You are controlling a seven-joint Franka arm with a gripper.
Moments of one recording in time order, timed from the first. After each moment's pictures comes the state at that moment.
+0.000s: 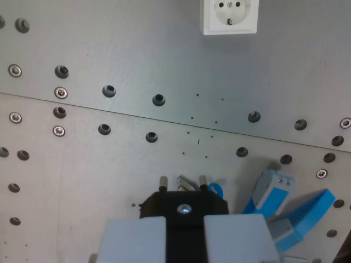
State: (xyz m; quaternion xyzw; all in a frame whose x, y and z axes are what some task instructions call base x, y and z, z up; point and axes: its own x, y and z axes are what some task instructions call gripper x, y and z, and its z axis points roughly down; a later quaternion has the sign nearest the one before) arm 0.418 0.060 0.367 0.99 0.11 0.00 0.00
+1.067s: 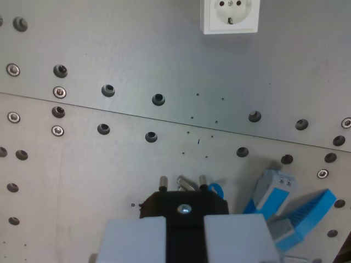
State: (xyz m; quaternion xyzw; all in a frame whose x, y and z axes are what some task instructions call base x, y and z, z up) arm 0.420 0.060 0.360 0.99 0.11 0.00 0.00
